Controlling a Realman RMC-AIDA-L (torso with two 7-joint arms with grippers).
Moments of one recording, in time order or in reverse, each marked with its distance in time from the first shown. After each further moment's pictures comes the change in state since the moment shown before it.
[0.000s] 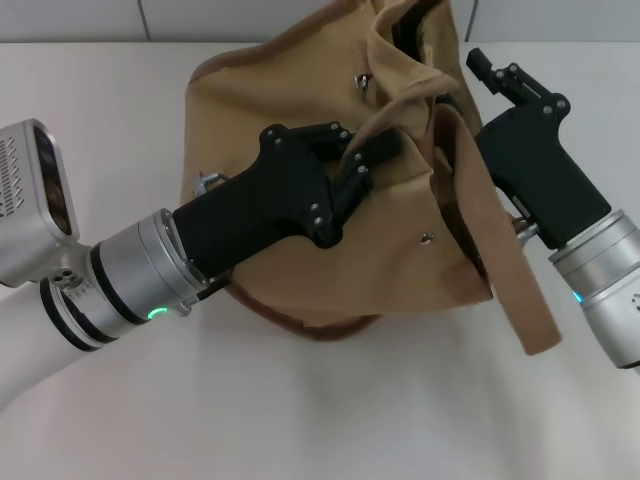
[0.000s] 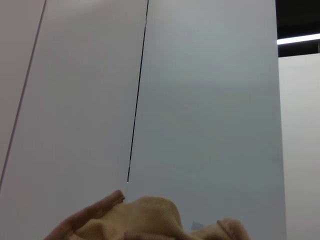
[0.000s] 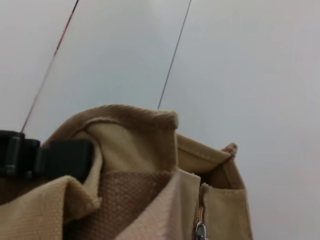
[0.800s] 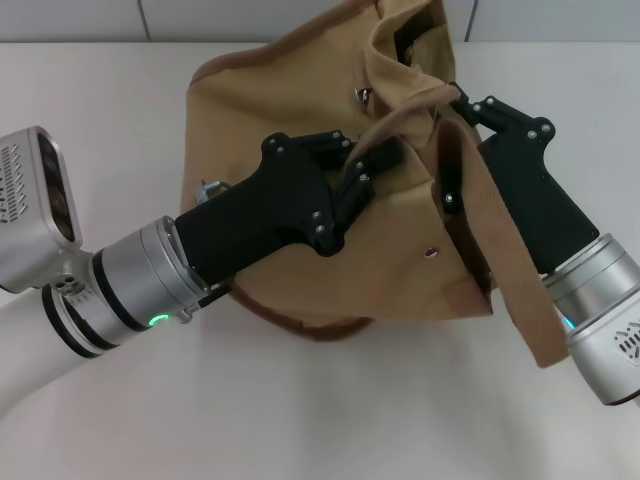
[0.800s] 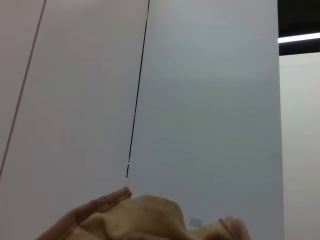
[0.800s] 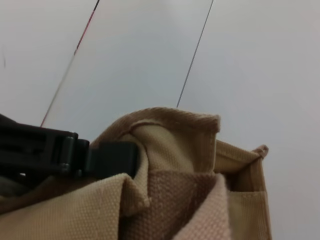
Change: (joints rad) left arm 0.007 0.000 0.001 -0.011 0.009 -0.007 0.001; right arm -0.034 0.000 -0.042 0.041 -0.005 0.000 -0.075
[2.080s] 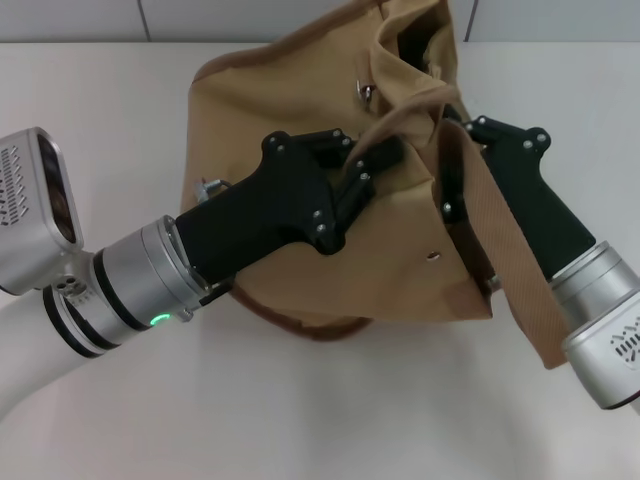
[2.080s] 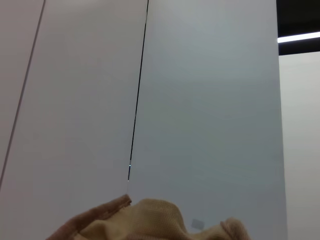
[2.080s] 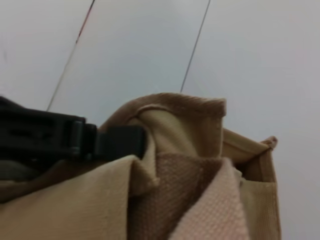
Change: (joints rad) left arm 0.001 -0.002 -0.018 -0.001 0.012 -0.001 0.016; right arm -0.009 0.000 -0.015 0.002 0.002 0.022 0.009
